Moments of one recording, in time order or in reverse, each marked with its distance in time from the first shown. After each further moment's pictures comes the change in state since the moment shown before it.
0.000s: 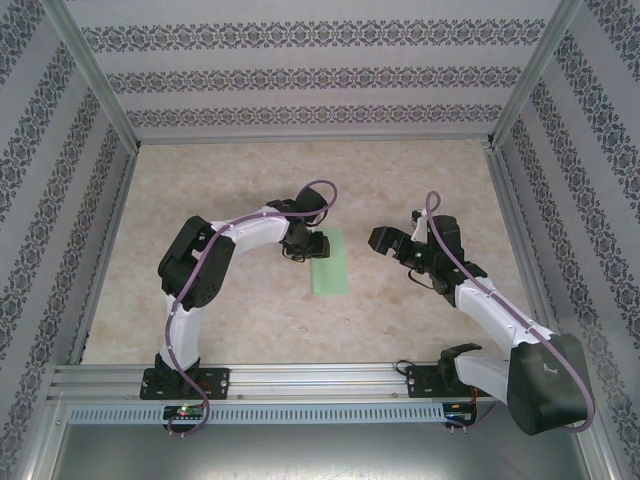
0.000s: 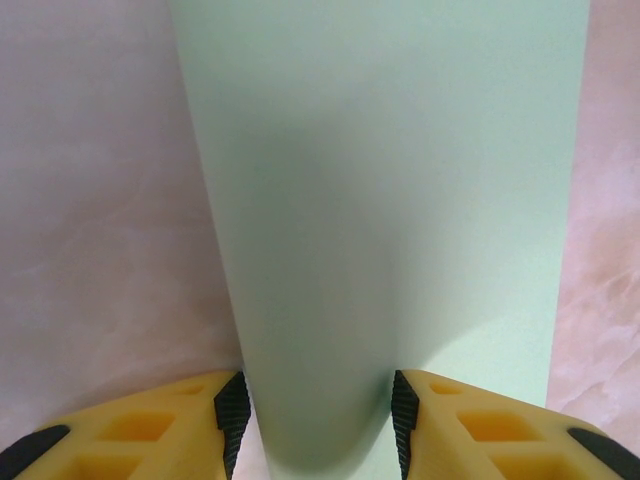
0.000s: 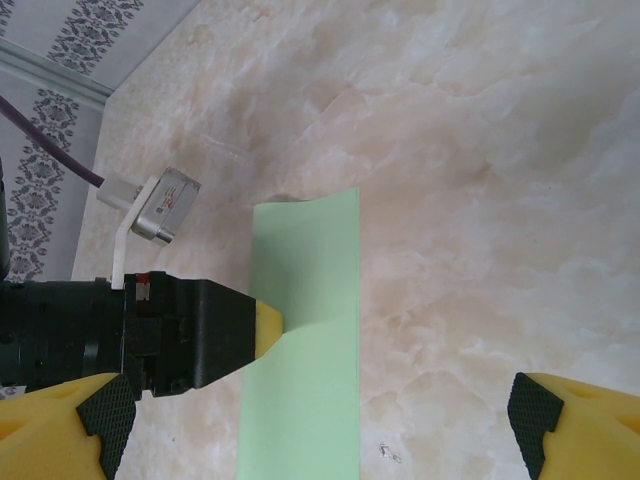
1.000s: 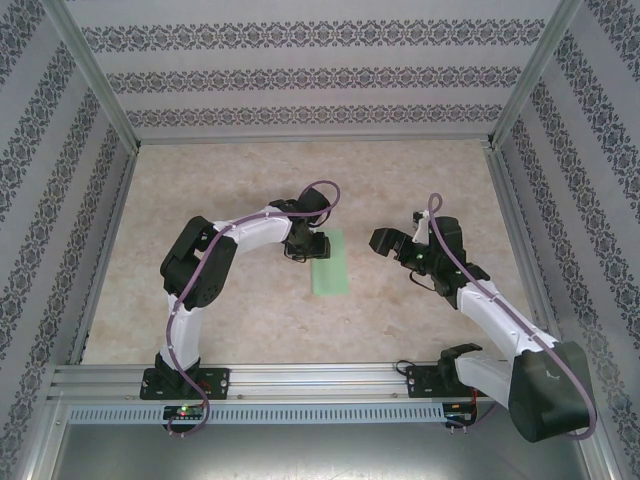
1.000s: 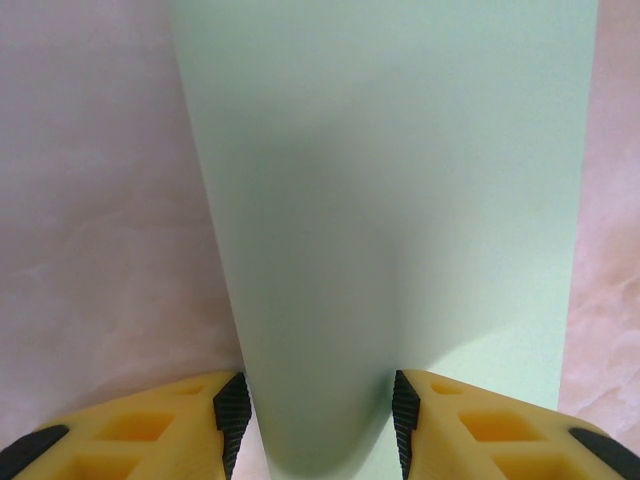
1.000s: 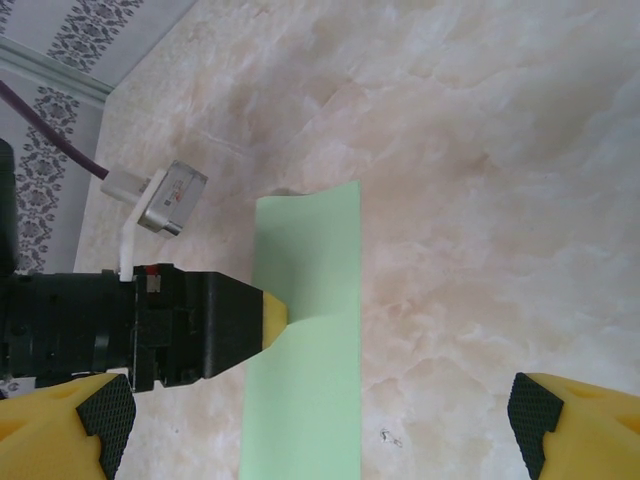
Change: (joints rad) left arm -0.013 0.011 0.022 -0.027 -0.035 0.008; right arm 0.000 -0.047 0.000 -0.047 0.000 0.000
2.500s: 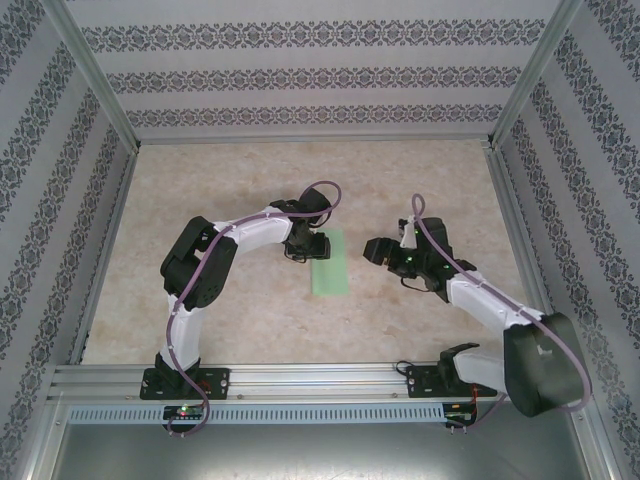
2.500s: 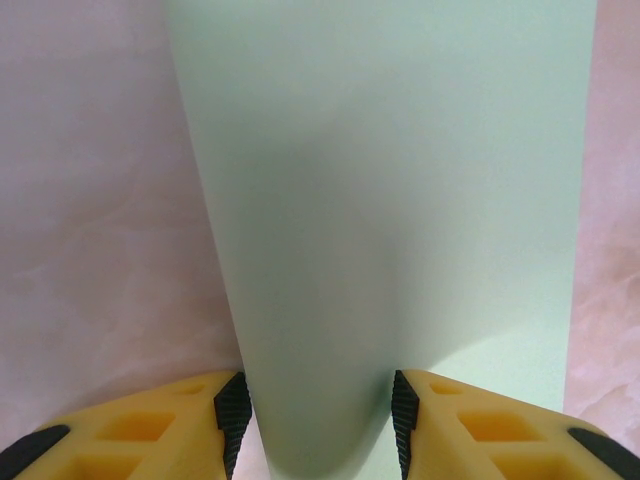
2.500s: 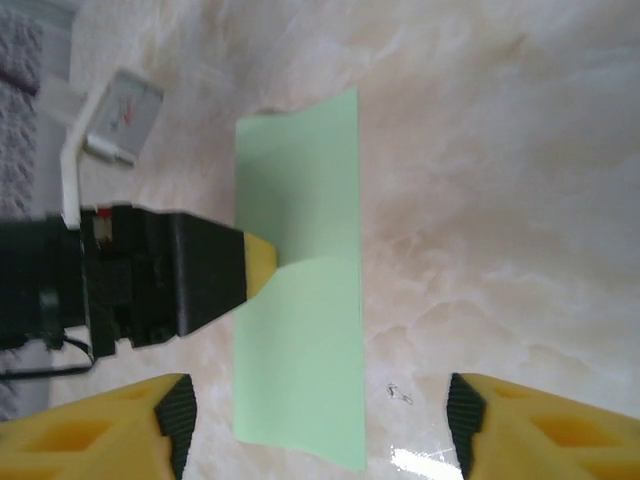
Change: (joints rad) left arm -0.005 -0.001 0.000 -0.002 -0.010 0.015; right arm 0.072 0.165 0.016 0.016 -0.061 0.027
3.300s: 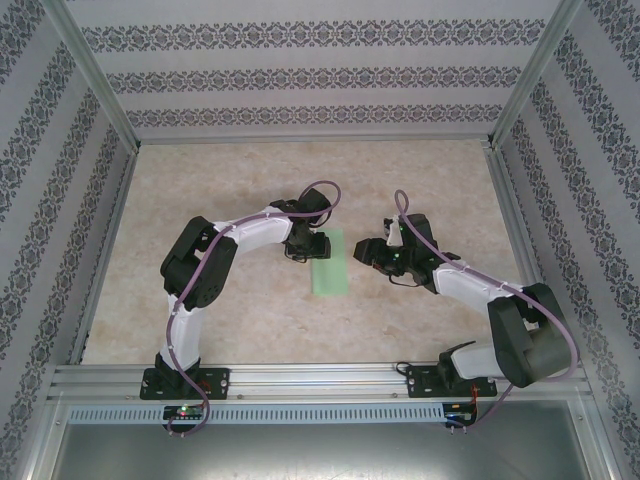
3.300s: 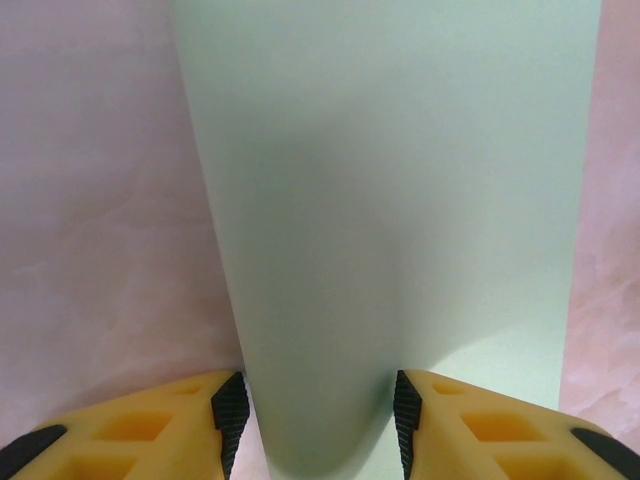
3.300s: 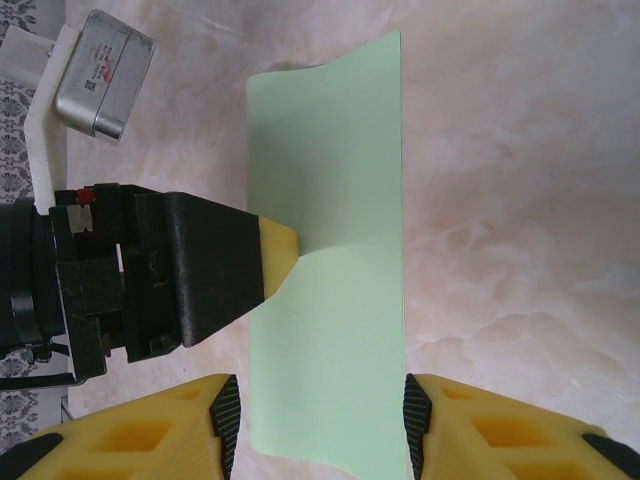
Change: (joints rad) left arm 0.000 0.000 0.002 0.001 0.002 -0.025; right arm 0.055 0.135 0.042 0.071 -0.027 0.046
